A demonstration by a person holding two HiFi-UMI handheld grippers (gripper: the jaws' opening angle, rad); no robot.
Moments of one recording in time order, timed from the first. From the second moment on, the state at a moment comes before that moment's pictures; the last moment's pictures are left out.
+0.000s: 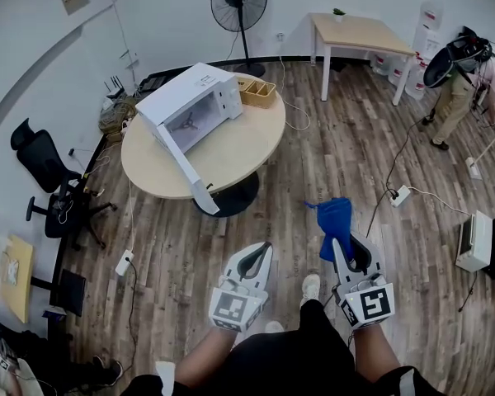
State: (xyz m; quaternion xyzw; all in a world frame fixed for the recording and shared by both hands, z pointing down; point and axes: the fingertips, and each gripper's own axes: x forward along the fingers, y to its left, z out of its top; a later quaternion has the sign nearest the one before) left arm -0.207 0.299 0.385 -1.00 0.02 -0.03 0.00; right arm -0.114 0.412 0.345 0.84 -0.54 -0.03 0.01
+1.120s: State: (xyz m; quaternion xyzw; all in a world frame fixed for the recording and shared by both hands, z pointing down) left arm 0.004 0.190 0.390 -0.99 0.14 -0.05 -0.03; right arm 0.114 0.288 0.342 0.76 -0.65 -0.02 -0.01
